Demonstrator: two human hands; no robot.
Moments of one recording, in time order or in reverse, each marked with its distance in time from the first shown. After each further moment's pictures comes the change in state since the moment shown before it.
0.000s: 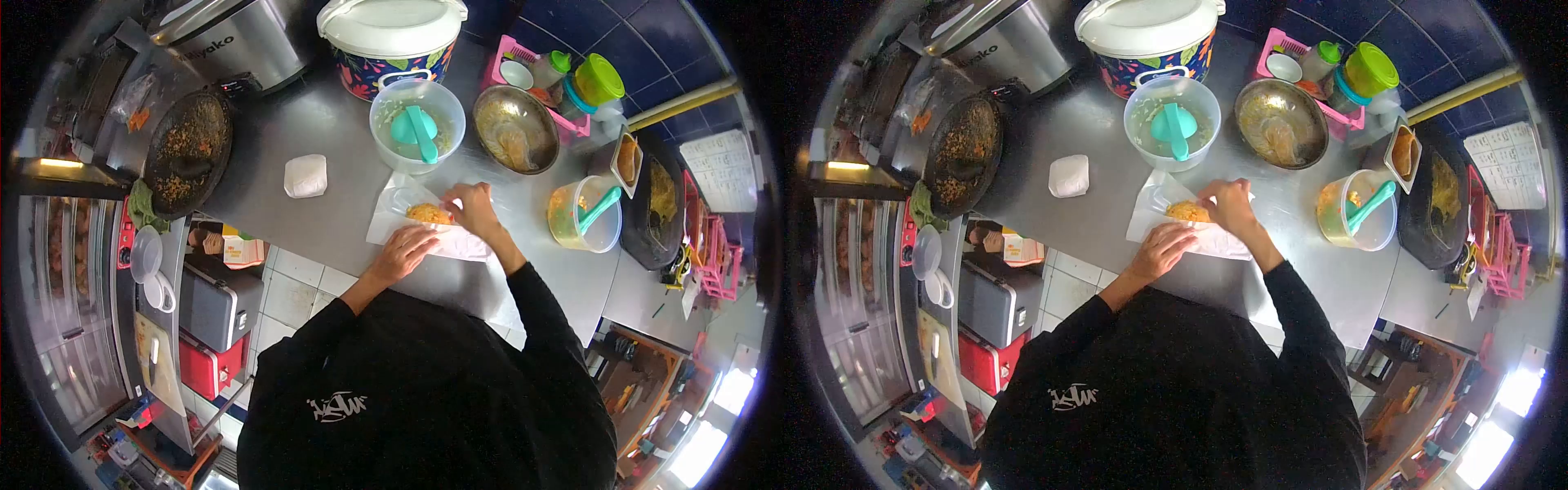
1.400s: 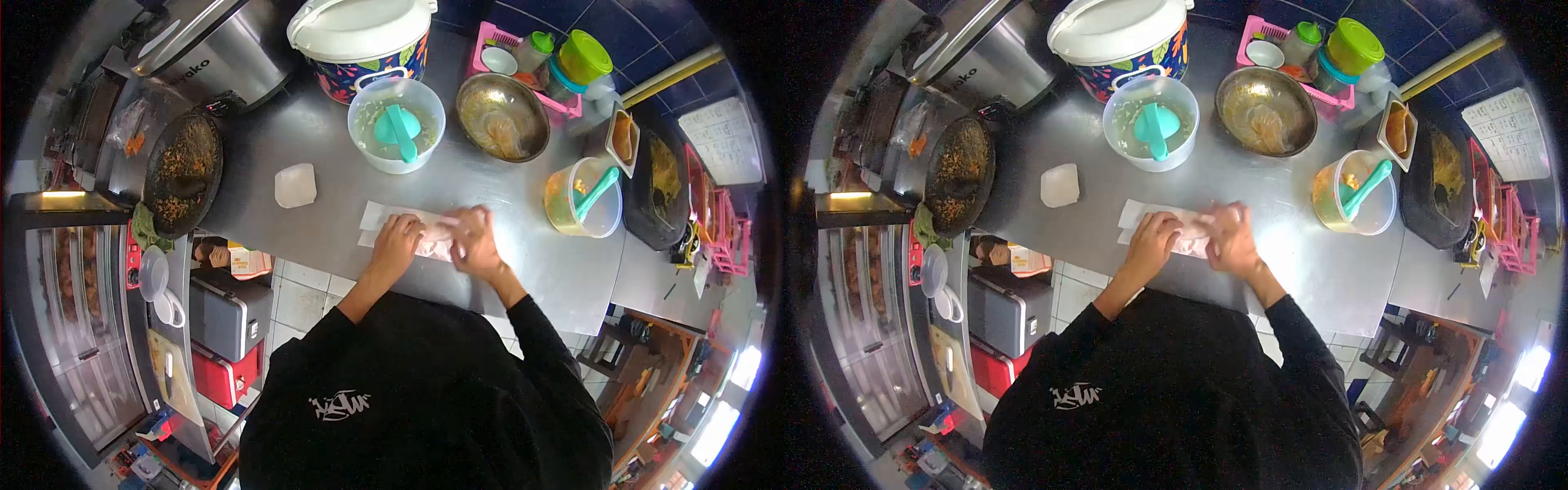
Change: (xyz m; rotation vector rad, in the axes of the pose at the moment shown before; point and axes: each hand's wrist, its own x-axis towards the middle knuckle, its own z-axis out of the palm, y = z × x) left_hand 0.041 0.017 -0.016 -0.029 -0.169 -0.385; right_hand -0.079 -0.022 -0.006 -0.119 0.320 -0.318
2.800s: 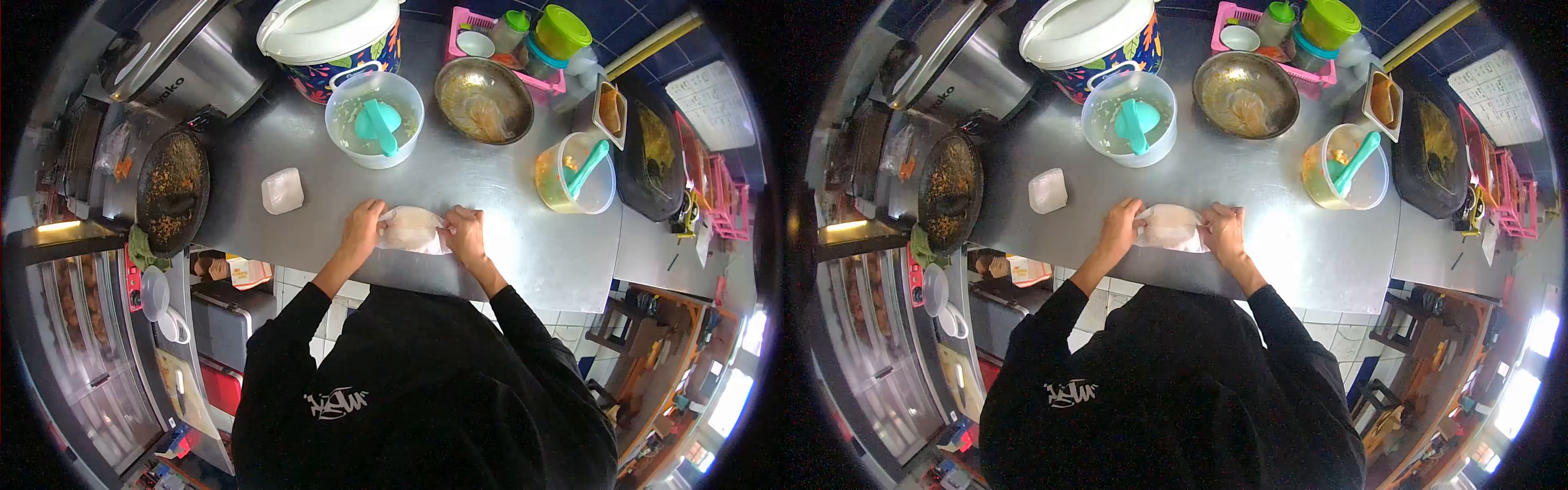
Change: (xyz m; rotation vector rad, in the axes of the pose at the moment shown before) left_hand 0.011 -0.059 -0.009 0.075 -0.120 -0.101; right_hand -0.036 0.015 0.064 0.110 -0.035 0.535
